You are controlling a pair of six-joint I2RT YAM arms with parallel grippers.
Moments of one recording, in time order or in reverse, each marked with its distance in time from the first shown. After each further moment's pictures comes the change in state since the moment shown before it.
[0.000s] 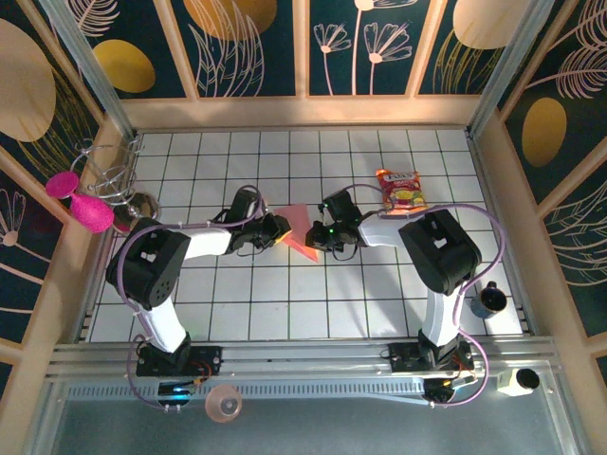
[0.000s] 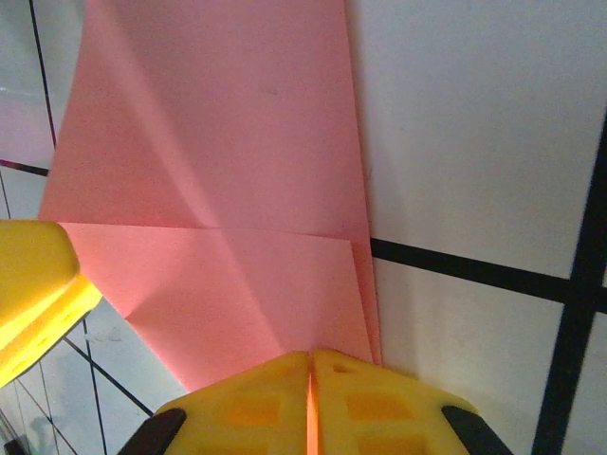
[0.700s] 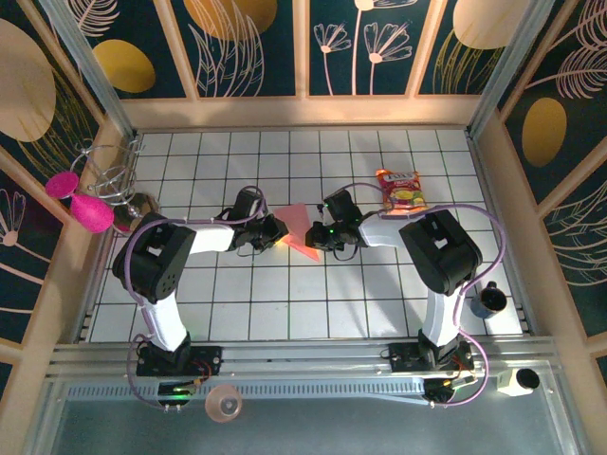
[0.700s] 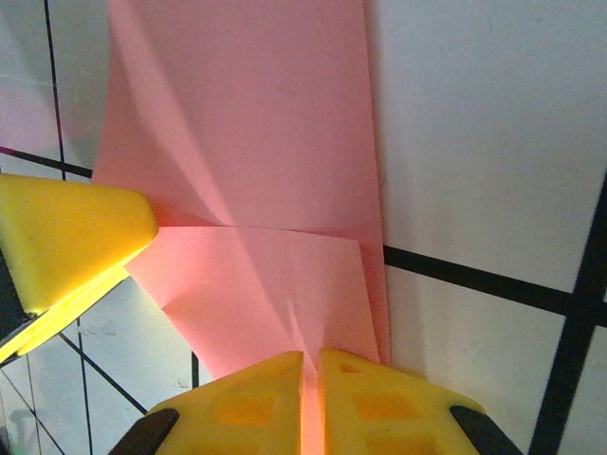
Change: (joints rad) left arm 0.004 0.054 0.034 -0.060 -0.027 0.034; right arm -0.001 -0.006 -0.002 0.005 0.006 -0.058
